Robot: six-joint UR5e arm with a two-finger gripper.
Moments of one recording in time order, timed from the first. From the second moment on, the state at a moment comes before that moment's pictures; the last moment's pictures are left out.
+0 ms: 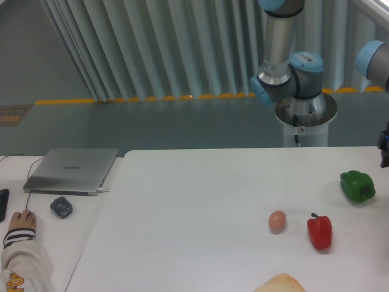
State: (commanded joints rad) arm 2.65 -1.85 -1.48 -1.40 1.54 1.77
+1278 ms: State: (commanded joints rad) arm 2.68 -1.78 -1.52 -1.29 1.77 2.00
